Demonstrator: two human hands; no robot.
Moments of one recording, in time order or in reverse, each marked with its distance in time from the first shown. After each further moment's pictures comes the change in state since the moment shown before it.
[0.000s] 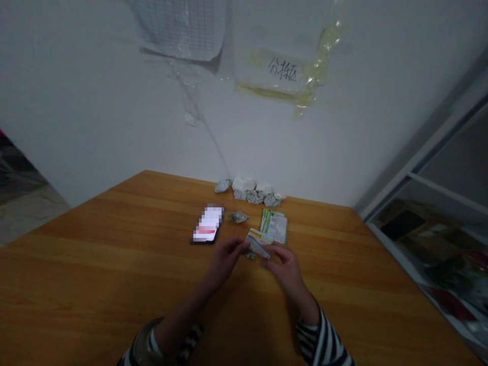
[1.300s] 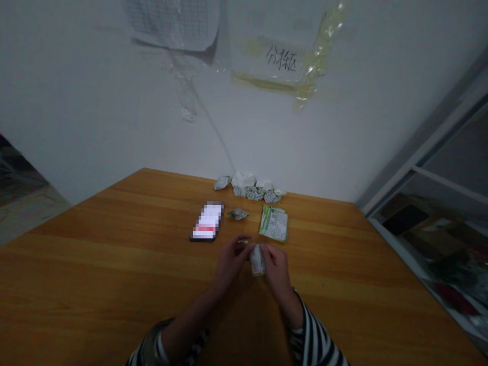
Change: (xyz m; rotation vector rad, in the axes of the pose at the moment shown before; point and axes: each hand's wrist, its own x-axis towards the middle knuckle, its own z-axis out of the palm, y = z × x) left_hand -0.004 -0.014 0.019 0.026 0.095 -0.104; right_hand -0.004 0.020 0.031 -0.084 0.143 0.077
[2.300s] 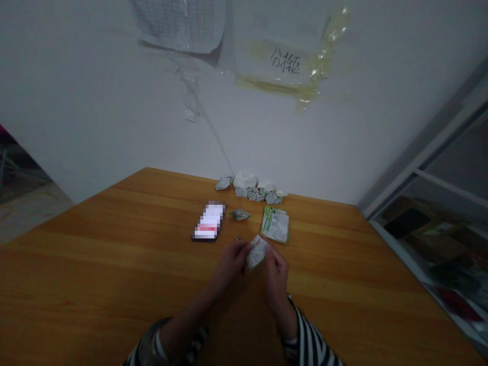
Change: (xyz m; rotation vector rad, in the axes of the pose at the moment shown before) left_hand 0.002 0.006 -0.009 0.097 -0.143 -0.019; right_hand -0.011 -0.007 0.013 0.355 0.203 0.080
